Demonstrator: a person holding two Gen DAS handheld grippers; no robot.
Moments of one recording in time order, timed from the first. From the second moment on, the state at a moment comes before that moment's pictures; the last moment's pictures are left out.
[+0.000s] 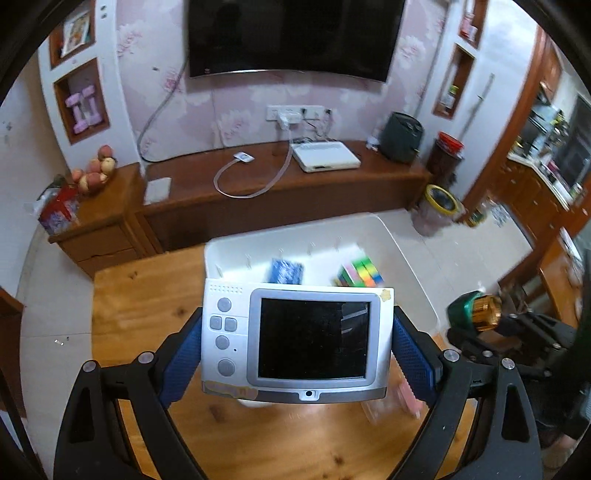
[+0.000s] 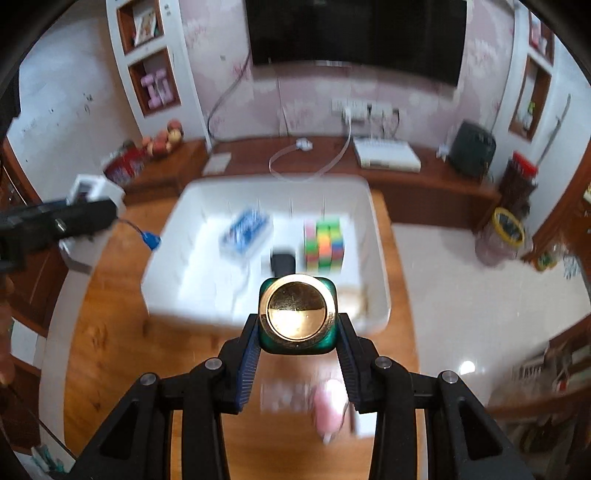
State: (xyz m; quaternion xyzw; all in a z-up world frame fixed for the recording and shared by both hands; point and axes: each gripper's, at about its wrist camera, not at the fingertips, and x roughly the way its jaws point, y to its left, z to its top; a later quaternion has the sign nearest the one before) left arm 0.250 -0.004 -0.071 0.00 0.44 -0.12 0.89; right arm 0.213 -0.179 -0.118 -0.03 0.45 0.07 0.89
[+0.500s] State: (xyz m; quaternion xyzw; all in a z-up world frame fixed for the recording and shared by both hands) left arm 0.330 -0.006 -0.183 -0.04 0.55 -0.04 0.83; right arm 0.309 -0.149 -0.216 -0.06 0.56 0.11 0.82
